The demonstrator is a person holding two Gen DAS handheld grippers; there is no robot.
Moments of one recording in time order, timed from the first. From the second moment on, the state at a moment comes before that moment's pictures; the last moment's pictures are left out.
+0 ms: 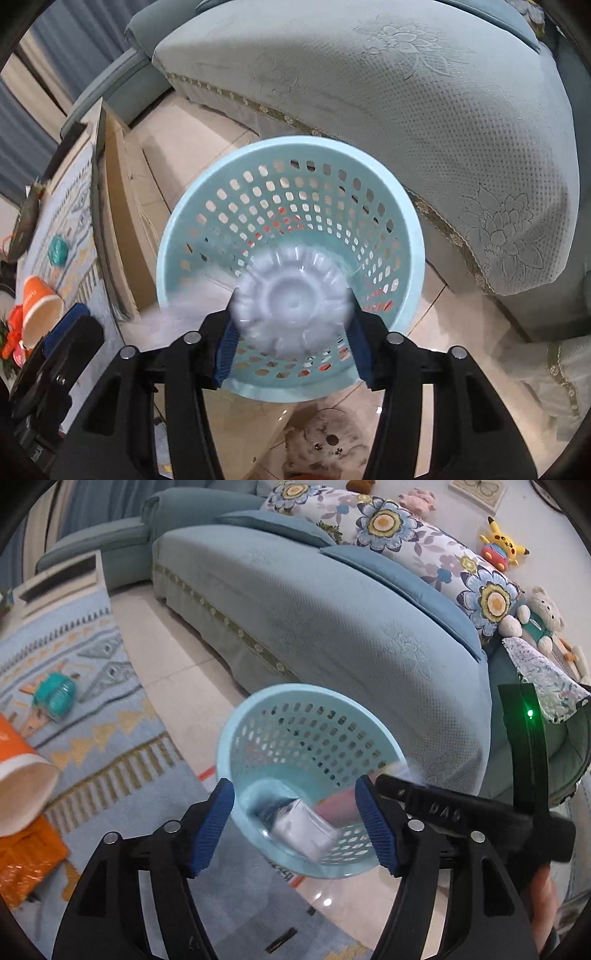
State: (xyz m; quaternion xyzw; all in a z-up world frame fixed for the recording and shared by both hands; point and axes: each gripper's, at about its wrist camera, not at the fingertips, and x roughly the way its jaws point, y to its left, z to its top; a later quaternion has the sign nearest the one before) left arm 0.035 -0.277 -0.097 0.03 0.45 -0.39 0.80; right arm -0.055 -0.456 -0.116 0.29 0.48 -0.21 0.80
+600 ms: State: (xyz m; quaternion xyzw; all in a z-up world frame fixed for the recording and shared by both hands) left arm 0.018 -0.153 0.004 -0.03 0.35 -0.34 0.87; right arm -0.063 -0.377 -0.016 0.15 0.32 -0.19 0.92
